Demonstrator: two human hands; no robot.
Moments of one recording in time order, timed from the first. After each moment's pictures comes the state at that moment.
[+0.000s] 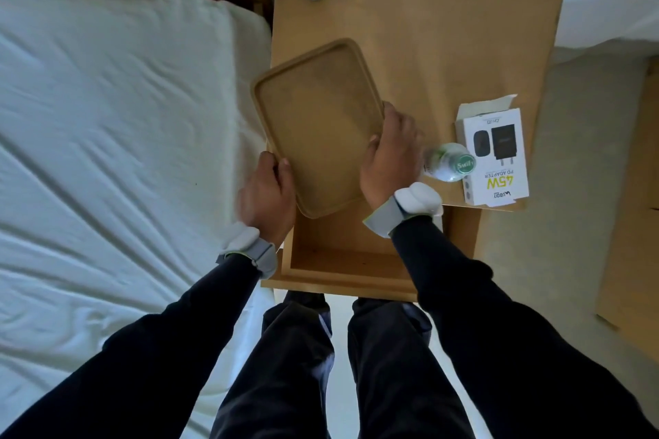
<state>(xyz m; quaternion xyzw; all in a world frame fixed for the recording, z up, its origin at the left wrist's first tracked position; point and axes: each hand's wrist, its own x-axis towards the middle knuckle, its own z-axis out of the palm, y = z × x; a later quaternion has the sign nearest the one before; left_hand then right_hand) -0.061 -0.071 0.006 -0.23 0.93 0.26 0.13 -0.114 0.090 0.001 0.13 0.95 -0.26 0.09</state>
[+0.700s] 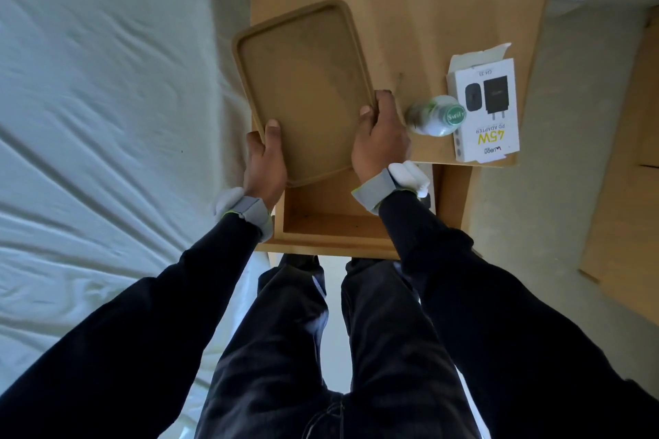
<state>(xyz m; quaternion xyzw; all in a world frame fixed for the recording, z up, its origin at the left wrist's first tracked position) -0.049 -0.063 -0.014 -0.42 0.71 0.52 0.24 -0.083 0.092 0.002 0.25 0.89 -0.34 0.16</state>
